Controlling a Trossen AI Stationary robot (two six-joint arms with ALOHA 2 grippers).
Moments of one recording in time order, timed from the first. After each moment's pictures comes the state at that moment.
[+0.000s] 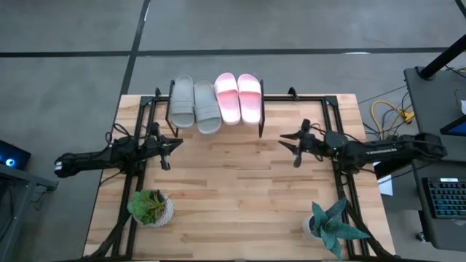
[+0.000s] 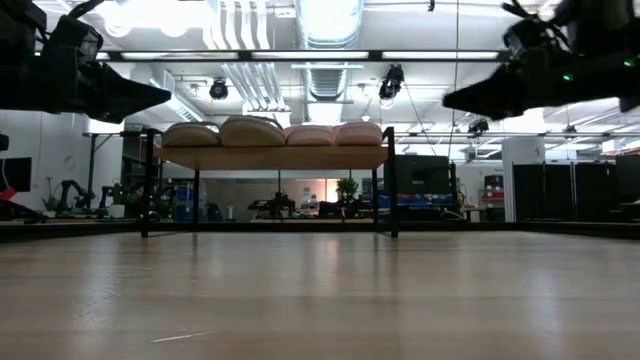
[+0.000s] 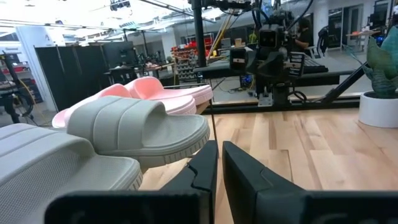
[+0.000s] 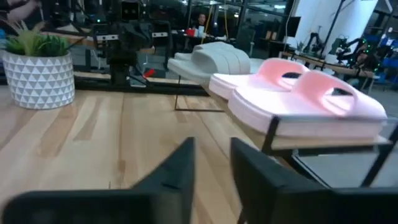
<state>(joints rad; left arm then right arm) 0.09 0.03 0.01 0.04 -0.22 0.17 -0.11 0.81 0.14 0.63 0.16 -0.16</state>
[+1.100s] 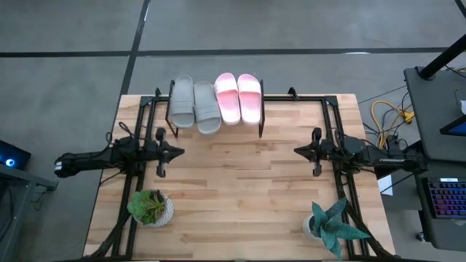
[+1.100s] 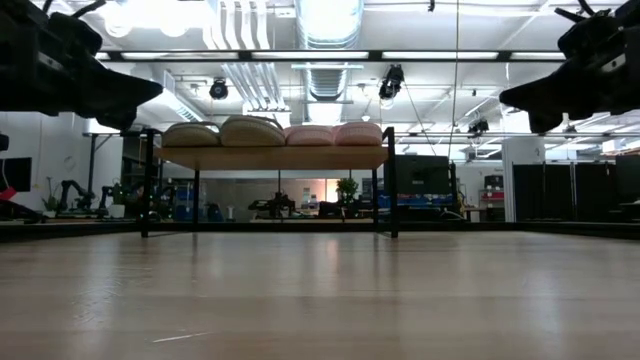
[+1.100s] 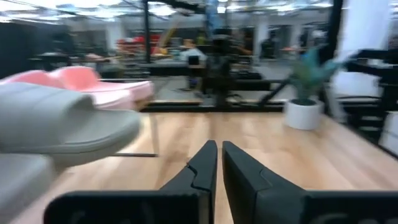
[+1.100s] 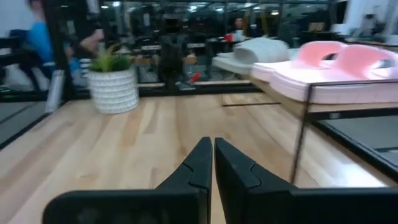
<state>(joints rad) 0.09 0.03 0.01 0.02 0.00 0.03 -0.04 0.03 0.03 -0.03 0.07 0.00</state>
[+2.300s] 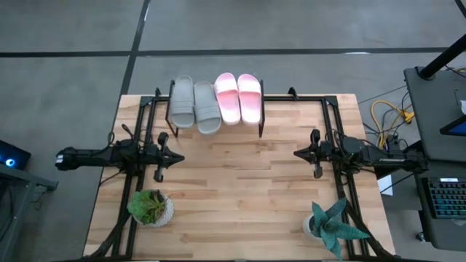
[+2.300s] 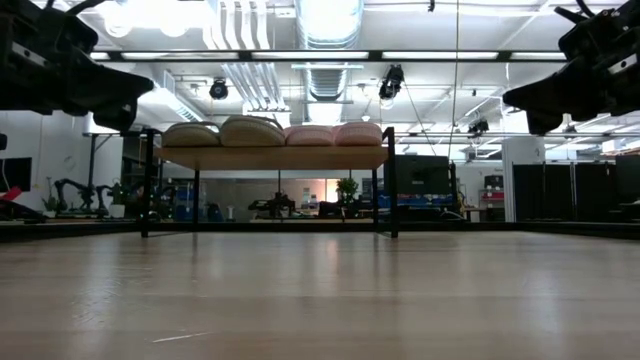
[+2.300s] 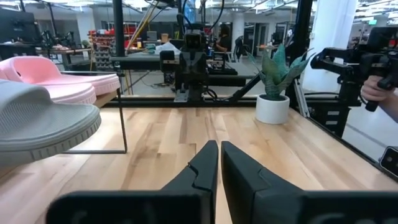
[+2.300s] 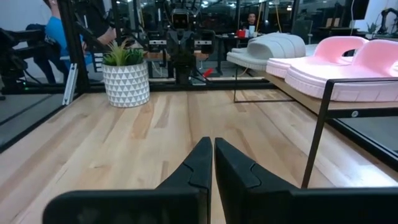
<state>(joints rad) -0.02 0.05 0.01 0.01 0.01 -0.01 -0.04 0.04 0.03 -0.04 0.00 0.00</state>
